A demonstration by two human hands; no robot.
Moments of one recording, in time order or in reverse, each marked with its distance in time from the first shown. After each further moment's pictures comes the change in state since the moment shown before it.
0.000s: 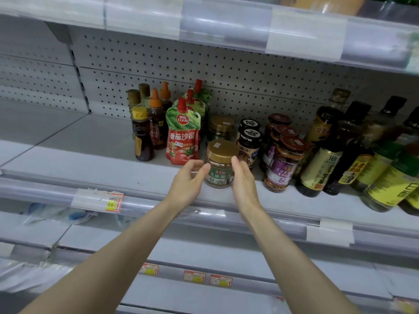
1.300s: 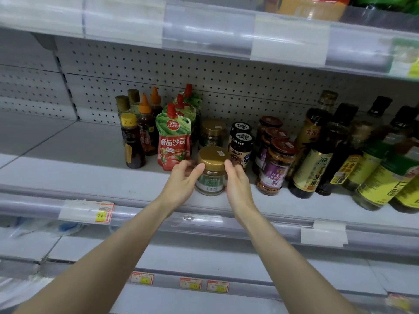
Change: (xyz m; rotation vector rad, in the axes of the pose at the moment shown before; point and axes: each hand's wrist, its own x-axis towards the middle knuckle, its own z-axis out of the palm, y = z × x) left_hand 0.016 0.008 0.000 0.042 -0.027 0.028; right_hand 0.013 0.004 -0.002 -0.013 0.018 0.007
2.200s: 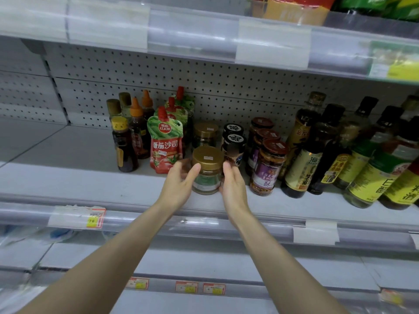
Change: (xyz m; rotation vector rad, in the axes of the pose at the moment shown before) left_hand 0.002 0.000 0.012 -0.039 0.049 0.050; right_hand -0.001 0.001 -0.001 0.071 0.041 0.012
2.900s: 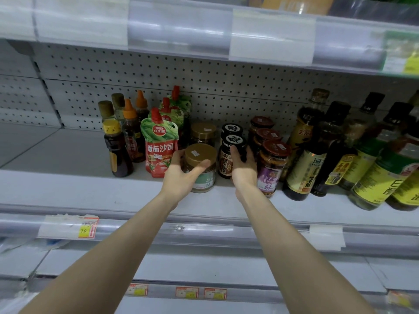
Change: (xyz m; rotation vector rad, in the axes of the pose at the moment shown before) left_hand 0.033 -0.001 0.013 -0.125 0.038 -0.025; right_hand 0.061 -0.020 -0.015 -0.060 0.231 -0.078
